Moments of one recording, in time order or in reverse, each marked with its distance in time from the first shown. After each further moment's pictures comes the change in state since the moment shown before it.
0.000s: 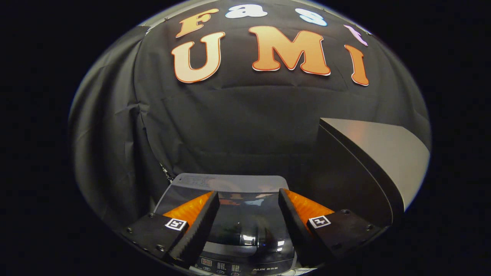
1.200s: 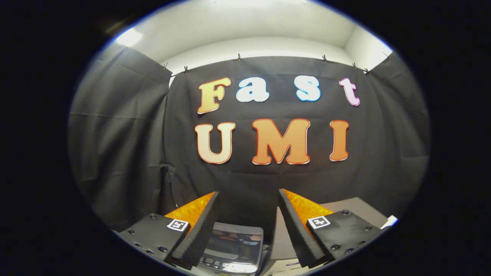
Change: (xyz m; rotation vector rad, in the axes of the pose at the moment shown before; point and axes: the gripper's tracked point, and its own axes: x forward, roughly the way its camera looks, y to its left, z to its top) arm -0.325 -0.047 0.193 -0.102 -0.508 0.059
